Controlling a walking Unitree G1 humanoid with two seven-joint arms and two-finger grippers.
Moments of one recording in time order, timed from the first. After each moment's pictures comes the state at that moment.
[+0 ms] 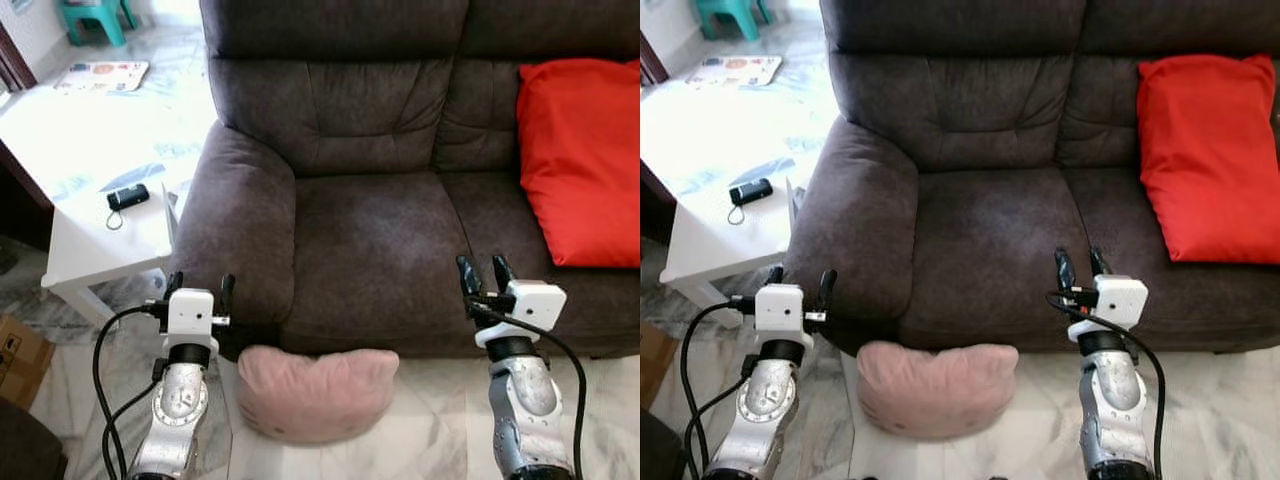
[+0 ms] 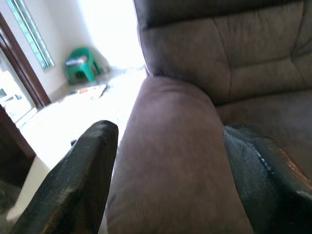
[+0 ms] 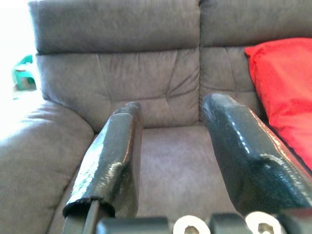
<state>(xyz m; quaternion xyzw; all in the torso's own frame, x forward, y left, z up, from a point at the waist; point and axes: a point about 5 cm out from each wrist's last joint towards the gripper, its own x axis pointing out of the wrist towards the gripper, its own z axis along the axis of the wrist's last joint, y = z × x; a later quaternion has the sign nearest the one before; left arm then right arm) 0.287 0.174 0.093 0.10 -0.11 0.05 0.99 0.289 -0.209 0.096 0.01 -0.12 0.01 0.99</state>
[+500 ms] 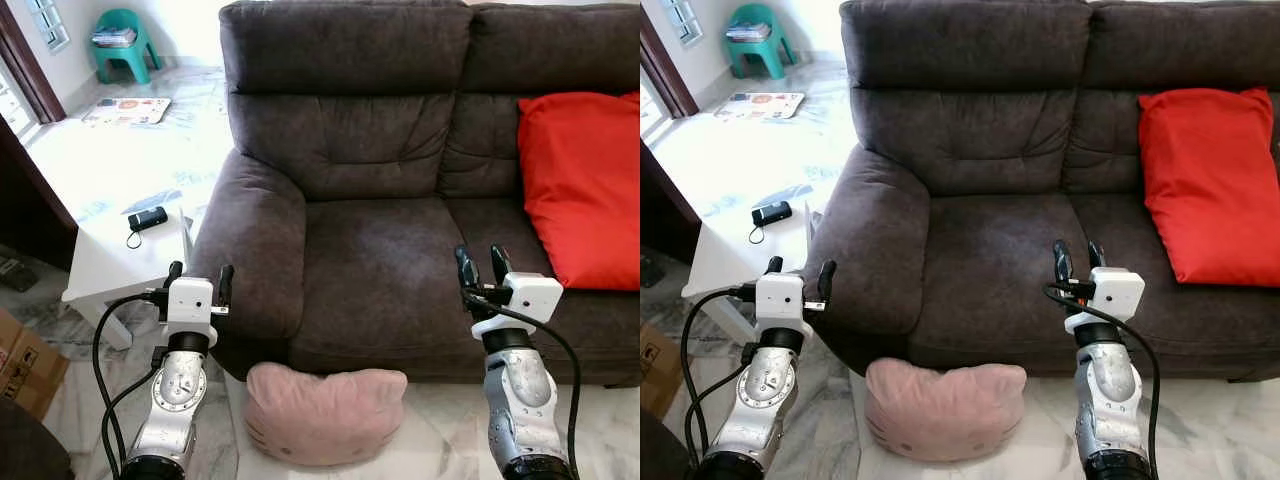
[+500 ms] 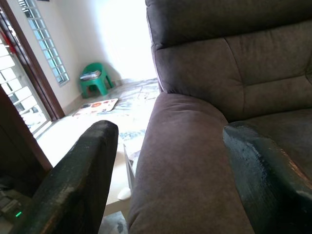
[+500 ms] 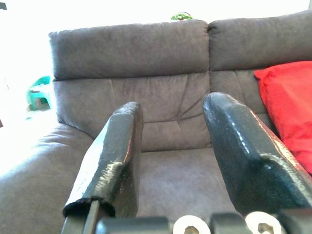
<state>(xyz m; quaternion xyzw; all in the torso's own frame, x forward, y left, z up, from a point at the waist) 0.296 0.176 0.094 0.11 -0.11 0.05 0.99 0.297 -0.204 0.103 0.01 -0.13 0.01 0.99</state>
